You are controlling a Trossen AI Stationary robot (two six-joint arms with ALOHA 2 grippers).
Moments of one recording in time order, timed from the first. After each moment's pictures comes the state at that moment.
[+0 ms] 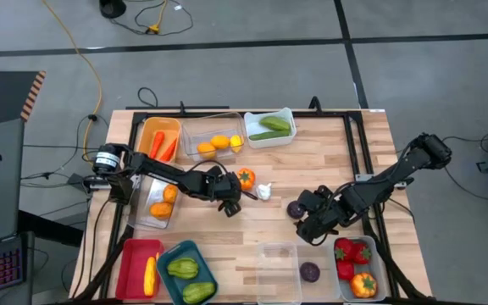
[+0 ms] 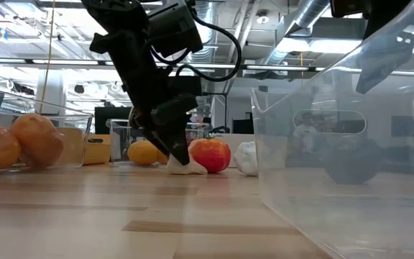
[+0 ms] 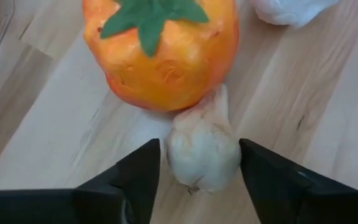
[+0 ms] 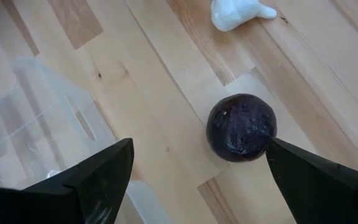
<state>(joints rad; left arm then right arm) -0.08 1.82 1.04 -0.32 -0.32 -0.50 0.52 1.36 1.02 -0.84 0.34 1.04</state>
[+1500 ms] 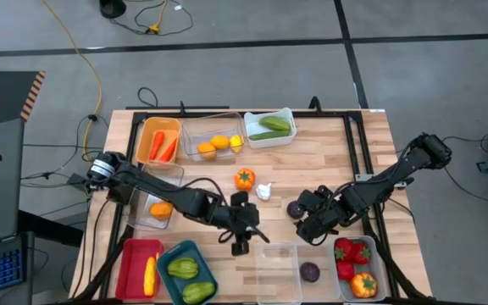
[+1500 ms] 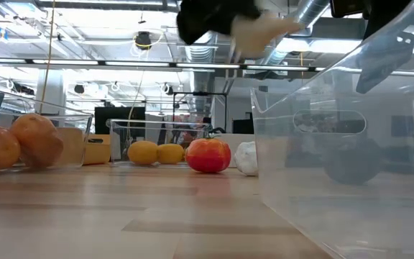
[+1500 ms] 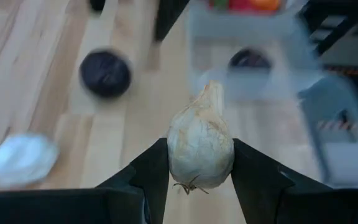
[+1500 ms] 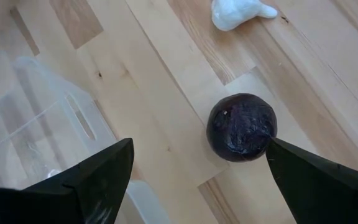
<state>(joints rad) -0.33 1.82 1.45 -0.37 -0.16 -0.33 0.52 1.36 1.02 -0.84 0.34 1.04</state>
